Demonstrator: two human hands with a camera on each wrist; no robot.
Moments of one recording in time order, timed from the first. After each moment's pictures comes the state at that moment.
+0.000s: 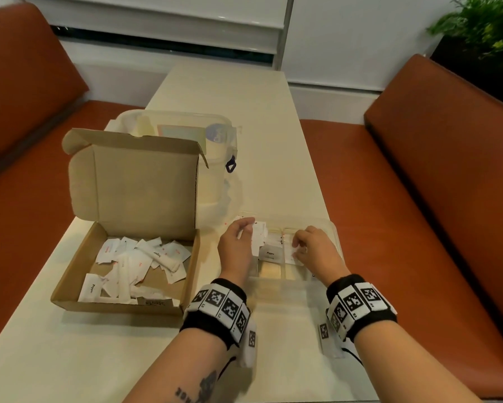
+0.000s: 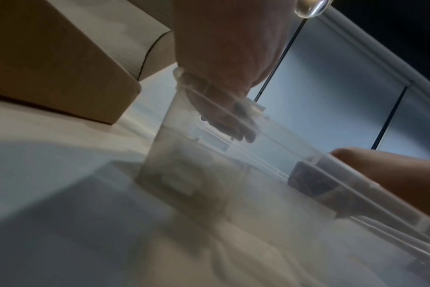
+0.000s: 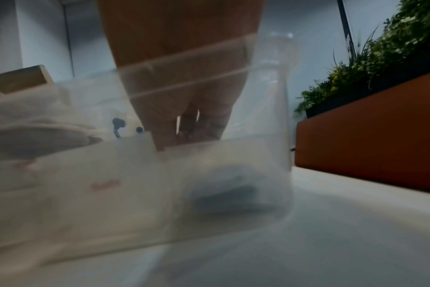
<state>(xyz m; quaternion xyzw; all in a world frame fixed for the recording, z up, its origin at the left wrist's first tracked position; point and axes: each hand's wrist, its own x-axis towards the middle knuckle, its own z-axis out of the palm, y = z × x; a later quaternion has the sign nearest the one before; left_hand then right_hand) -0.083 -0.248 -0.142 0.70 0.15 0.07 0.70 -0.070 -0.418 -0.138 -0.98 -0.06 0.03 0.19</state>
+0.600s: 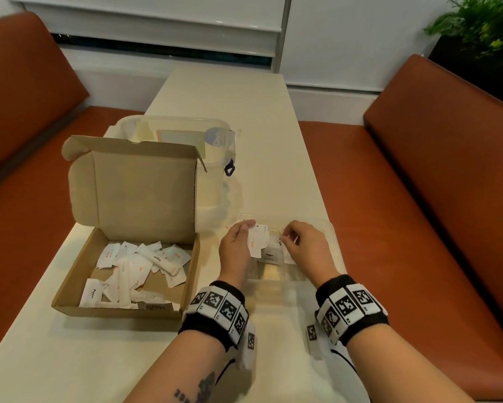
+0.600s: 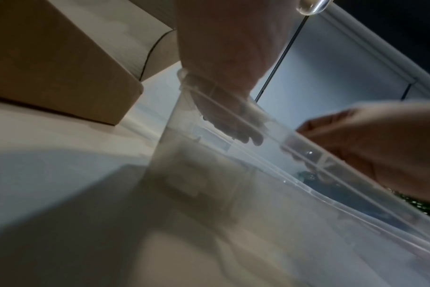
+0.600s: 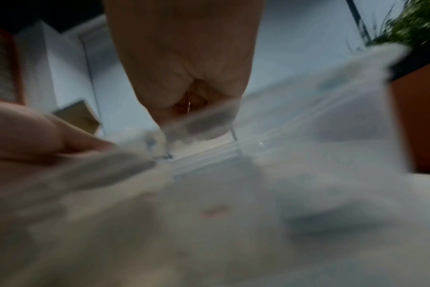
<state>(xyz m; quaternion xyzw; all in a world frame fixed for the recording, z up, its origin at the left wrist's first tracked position) -0.079 -0.249 -0.144 0.63 0.16 0.03 0.76 -0.073 -0.392 -0.128 -0.95 -0.04 -0.07 0.30</state>
